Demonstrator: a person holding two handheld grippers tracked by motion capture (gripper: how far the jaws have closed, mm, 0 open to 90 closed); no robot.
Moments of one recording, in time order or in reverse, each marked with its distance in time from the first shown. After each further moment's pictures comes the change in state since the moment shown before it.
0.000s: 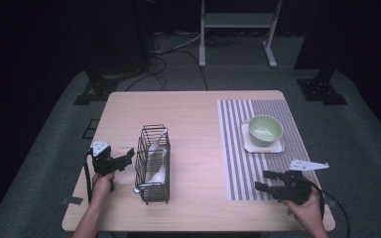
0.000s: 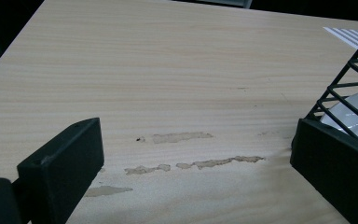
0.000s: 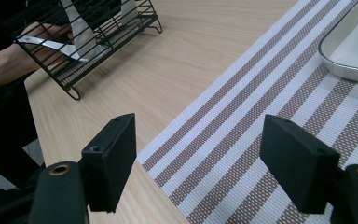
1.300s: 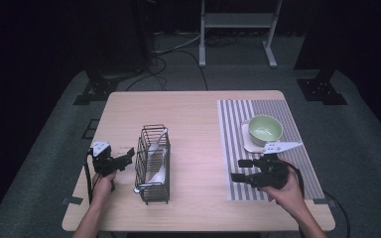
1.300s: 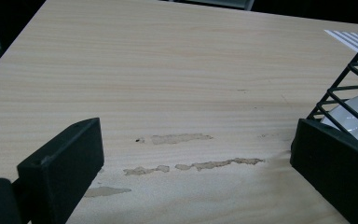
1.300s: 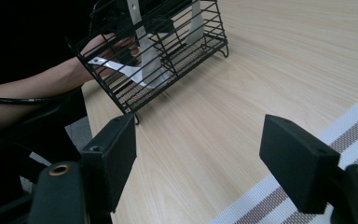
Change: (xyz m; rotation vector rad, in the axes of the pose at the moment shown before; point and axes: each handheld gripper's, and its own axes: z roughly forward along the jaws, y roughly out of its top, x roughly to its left) left arm -0.001 0.000 0.000 -0.006 0.004 -0.011; right arm 0.049 0.070 0.039 0.080 0.167 -0.080
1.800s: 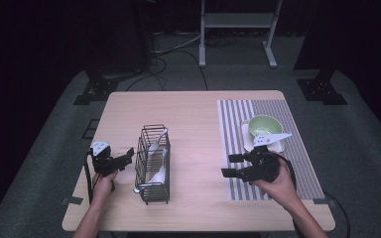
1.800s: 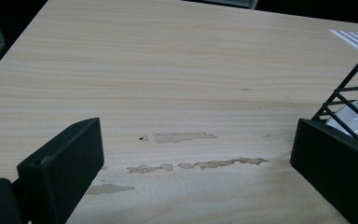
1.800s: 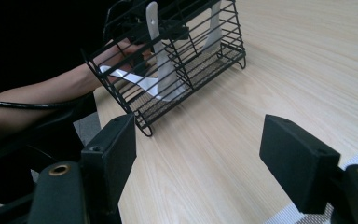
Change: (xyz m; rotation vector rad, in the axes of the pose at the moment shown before) left arm 0.001 0.000 0.001 0.005 0.013 -0.012; right arm 0.012 0.029 0.015 0.027 0.041 -0.019
